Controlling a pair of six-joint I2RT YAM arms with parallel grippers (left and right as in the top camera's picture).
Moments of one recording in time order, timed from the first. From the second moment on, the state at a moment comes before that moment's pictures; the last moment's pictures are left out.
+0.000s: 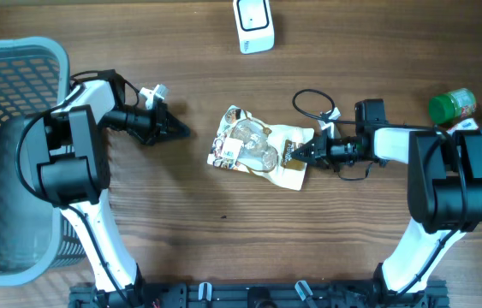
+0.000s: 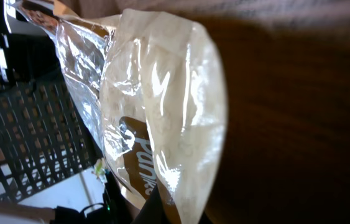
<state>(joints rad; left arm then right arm) 0.13 2.27 1.46 -1.00 0.96 0.15 0.02 2.01 0.88 -0.27 -1.04 0.25</state>
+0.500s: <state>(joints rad) 0.00 2.26 1.46 -0.97 1.09 0.15 0.04 1.97 0.89 -0.36 -1.02 0.09</state>
